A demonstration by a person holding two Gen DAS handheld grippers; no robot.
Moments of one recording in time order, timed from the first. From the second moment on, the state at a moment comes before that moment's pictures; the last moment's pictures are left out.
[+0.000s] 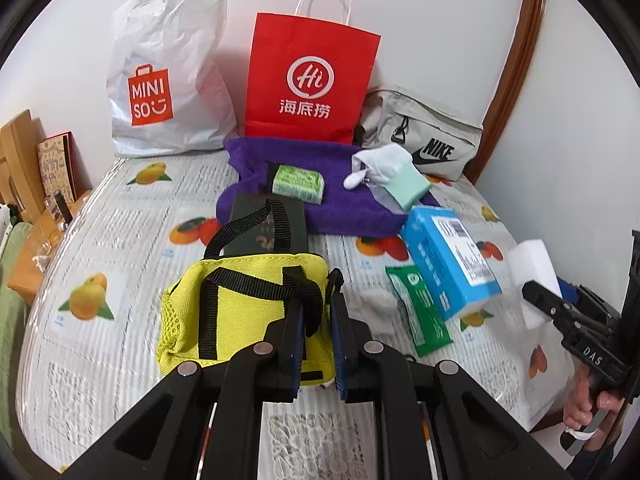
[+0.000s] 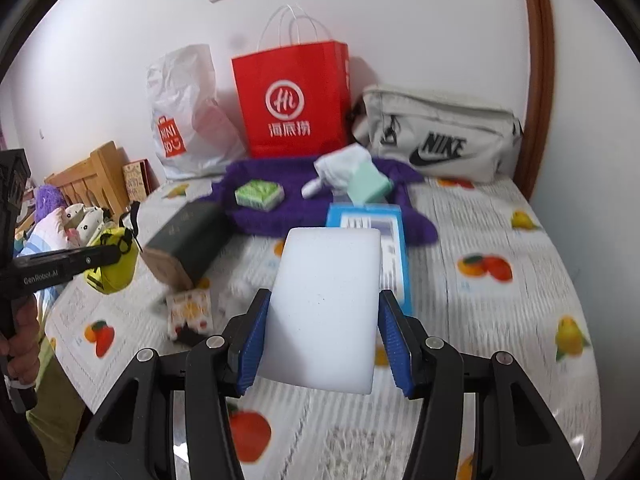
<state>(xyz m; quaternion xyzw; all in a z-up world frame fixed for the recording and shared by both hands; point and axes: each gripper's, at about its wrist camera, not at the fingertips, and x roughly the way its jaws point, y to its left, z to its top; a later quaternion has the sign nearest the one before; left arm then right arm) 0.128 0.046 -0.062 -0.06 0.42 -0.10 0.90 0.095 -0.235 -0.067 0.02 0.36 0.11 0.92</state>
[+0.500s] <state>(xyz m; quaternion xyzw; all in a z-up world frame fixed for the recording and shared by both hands) 0.194 0.047 -0.044 -0.07 0.41 -0.09 0.91 0.179 -0.219 -0.040 0.03 0.35 0.15 0.92</state>
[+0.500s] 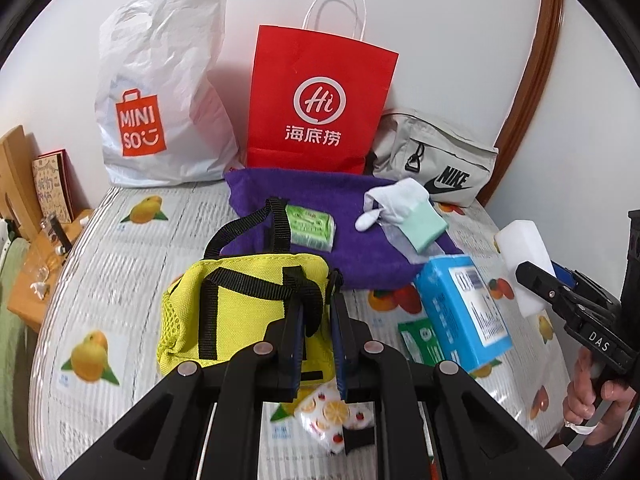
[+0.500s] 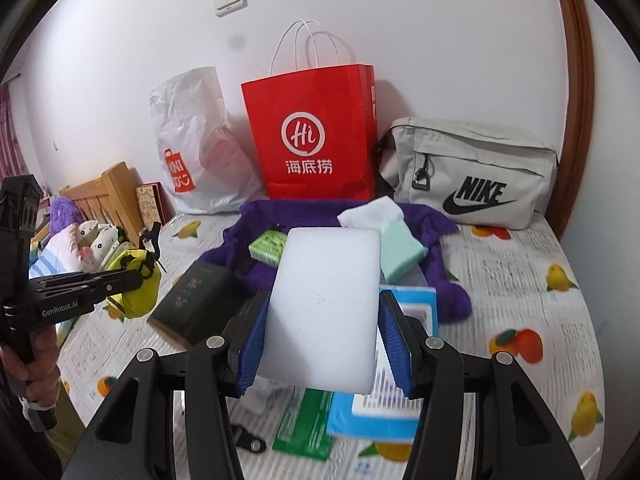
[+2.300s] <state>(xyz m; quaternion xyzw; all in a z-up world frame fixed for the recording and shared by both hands) 0.378 0.022 -0.088 -0.05 0.44 -0.11 0.89 0.384 -0.191 -0.142 0.03 0.49 0.19 0.85</state>
